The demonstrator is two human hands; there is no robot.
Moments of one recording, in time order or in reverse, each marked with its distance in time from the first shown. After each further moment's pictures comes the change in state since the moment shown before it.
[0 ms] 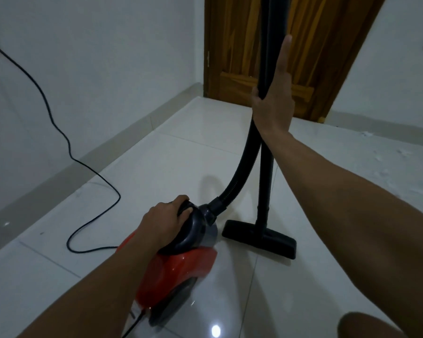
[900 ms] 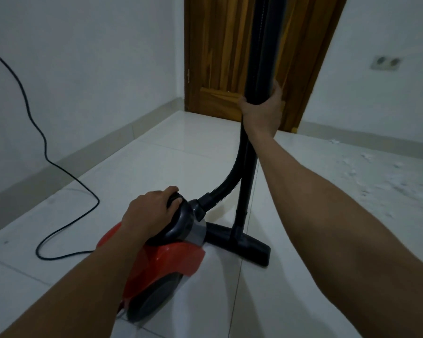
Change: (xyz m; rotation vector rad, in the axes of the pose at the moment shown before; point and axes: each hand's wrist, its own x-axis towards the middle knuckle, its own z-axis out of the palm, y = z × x) left_hand -0.007 -0.004 0.026 0.130 0.165 0.123; right_hand -0.058 0.001 -0.037 0.314 0.050 0.368
